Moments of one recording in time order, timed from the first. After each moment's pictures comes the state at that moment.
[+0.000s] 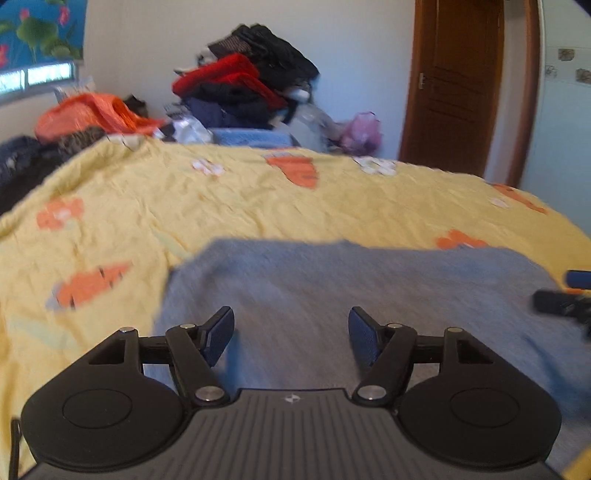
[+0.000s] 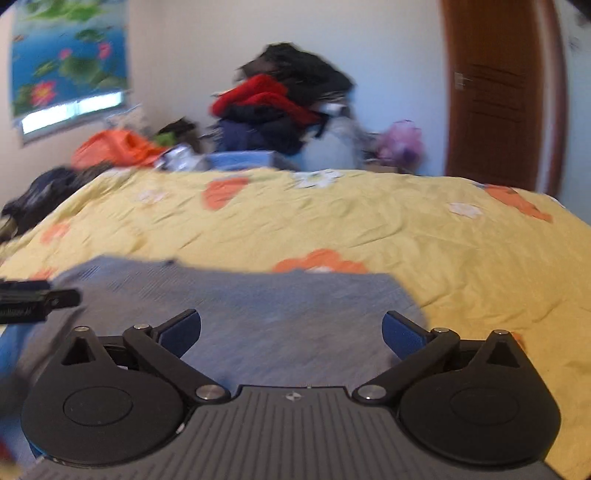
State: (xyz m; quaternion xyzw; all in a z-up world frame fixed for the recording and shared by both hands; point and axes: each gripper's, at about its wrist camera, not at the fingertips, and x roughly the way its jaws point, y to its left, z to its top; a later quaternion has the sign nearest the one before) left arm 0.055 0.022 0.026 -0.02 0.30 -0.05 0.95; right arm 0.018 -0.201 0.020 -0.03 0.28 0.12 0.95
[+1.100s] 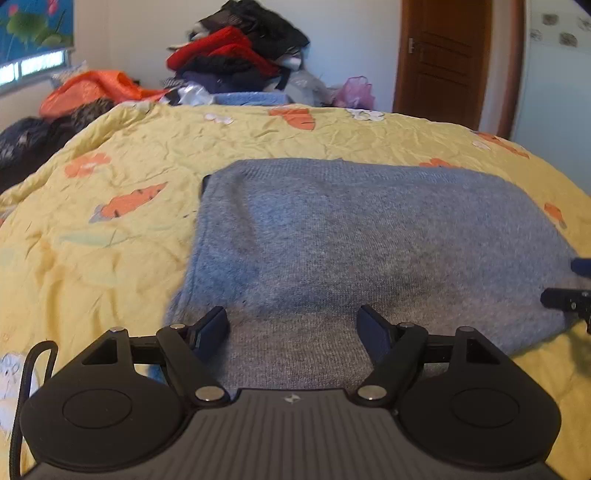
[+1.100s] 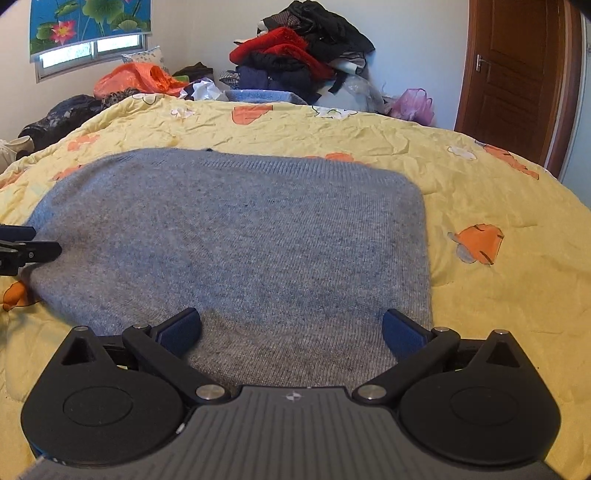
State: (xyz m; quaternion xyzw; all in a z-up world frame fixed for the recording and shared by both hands) left arm -0.030 0.043 0.012 0.00 0.34 -0.04 0.94; right arm -0.067 -0.209 -0.008 -0.04 0.33 0.11 0.94
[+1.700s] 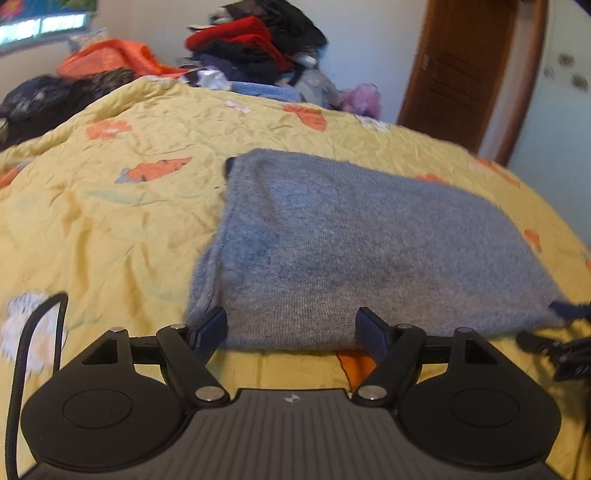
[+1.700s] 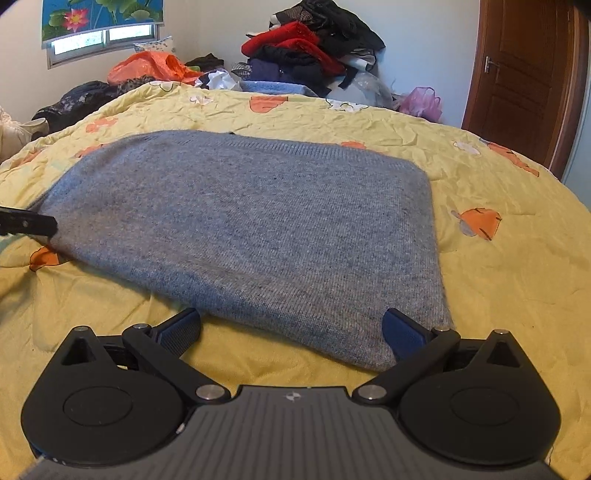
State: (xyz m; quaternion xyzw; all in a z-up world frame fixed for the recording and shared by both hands) left arm -0.073 0.072 0.020 -0.09 0.35 -0.04 0.93; right arm -0.104 -0.201 -0.014 -0.06 0.34 0.12 0.93
